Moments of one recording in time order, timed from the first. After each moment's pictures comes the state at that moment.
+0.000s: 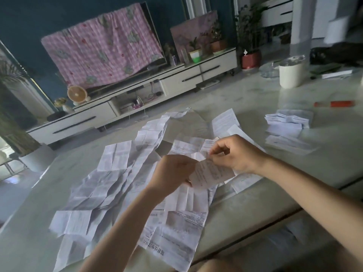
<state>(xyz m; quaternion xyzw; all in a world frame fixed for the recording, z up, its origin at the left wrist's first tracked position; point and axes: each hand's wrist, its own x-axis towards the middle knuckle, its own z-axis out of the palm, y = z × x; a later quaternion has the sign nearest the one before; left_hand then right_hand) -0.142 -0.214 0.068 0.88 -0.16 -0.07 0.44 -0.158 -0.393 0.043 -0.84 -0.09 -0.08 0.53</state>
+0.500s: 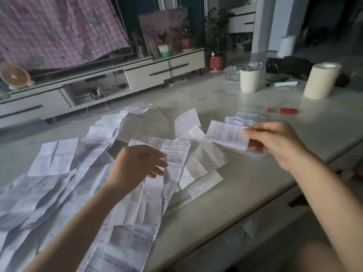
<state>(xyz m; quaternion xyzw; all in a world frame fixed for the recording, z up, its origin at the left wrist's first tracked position) -0.117 -0.244 0.056 0.84 -0.19 -0.05 0.51 -0.193 -0.509 0.039 -0.68 0.24 -0.22 0.66</state>
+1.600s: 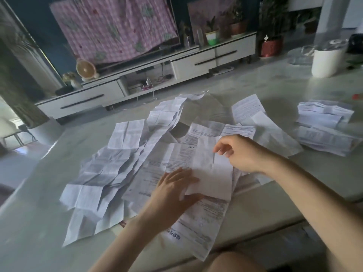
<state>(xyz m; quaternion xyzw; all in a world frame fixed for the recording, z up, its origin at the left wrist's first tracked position) -0.150 -0.135 -0.005 0.93 -0.31 0.02 0.20 -0.144 -0.349 0.036 -0.92 -0.03 0.01 0.39</state>
